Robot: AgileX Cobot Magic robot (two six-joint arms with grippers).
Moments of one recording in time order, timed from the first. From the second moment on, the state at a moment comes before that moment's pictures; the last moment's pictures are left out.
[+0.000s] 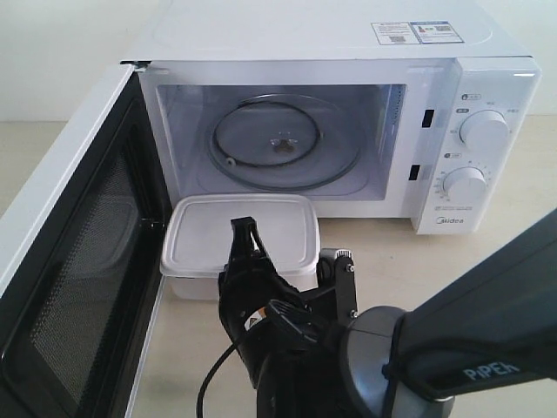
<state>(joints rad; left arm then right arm) -0.09 0.00 0.00 -0.06 0.29 0.02 1.13 2.03 -0.85 1.02 -0.78 1.21</state>
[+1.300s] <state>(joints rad) -0.09 0.00 0.00 -0.06 0.29 0.02 1.08 1.72 -0.59 0.90 -0.91 1.13</state>
